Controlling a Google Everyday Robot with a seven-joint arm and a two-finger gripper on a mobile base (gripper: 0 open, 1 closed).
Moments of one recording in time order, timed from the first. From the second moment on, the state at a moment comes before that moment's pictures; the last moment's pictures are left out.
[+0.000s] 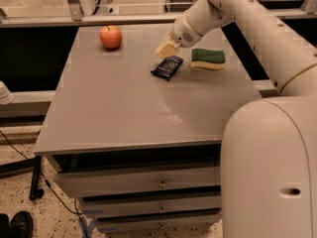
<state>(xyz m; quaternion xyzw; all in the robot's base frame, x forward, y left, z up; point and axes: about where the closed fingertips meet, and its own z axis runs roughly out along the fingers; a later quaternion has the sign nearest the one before) 0.743 -0.028 0.862 -0.60 0.71 0.18 0.33</state>
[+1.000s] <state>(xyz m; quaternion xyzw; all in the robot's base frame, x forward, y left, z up) 0.750 -0.020 0.902 -0.61 0.68 0.16 0.37</state>
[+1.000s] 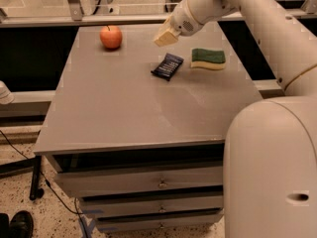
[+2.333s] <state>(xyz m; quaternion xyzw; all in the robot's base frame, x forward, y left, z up) 0.737 -0.027 0.901 -0.61 0.69 0.19 0.35</state>
